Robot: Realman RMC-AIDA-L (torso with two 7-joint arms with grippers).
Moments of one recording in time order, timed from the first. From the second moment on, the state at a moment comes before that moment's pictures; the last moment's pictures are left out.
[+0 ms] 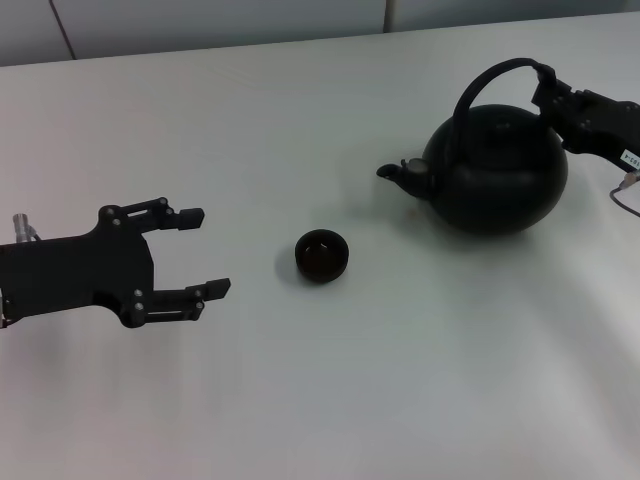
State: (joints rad) left arm -0.36 -2.00 1.21 0.83 1.66 1.46 -1.14; right arm 0.43 2.08 -0.36 -0.41 -1.67 -1.24 1.10
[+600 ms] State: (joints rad) left arm -0.37 -2.01 1.21 0.83 1.66 1.46 -1.15; right arm 0.44 2.08 -0.37 -0.41 -1.67 -1.19 1.09
